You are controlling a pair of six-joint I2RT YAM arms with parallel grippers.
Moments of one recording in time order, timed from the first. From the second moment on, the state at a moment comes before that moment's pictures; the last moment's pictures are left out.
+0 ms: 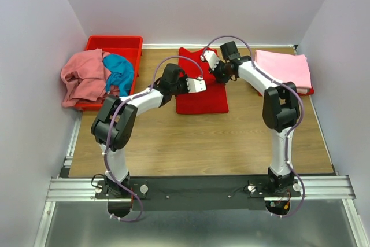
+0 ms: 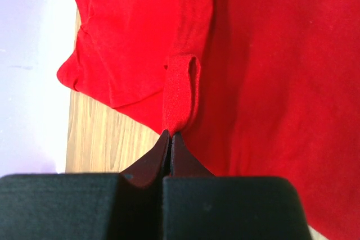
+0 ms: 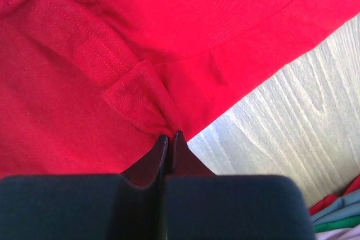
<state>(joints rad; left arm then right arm) -0.51 1.87 1.19 0.10 0.22 0.96 0.36 2.14 1.76 -0.58 -0.22 -0.65</state>
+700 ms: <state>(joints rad) -0.51 1.44 1.05 0.35 -0.14 0.74 0.35 1.98 1.65 -0.45 -0.16 -0.45</state>
